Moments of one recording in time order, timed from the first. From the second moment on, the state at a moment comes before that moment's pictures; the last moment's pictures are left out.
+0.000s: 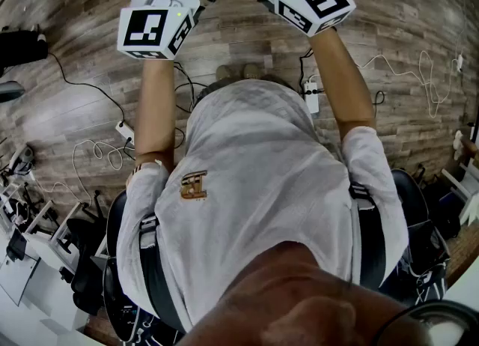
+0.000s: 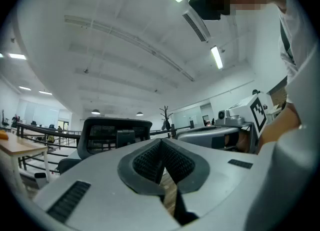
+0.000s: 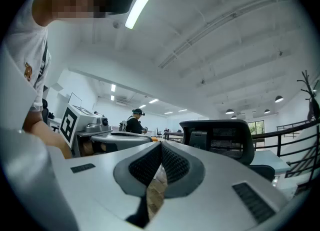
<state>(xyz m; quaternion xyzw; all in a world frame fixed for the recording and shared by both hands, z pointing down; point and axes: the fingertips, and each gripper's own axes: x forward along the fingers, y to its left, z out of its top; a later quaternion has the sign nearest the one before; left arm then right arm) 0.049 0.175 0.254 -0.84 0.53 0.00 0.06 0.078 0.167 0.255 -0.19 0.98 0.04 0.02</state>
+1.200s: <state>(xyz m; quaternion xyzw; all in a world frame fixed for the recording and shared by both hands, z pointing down) -0.006 0.159 0.249 -0.84 0.53 -0.05 0.13 0.042 0.145 0.252 -0.23 0.96 0.13 -0.04</state>
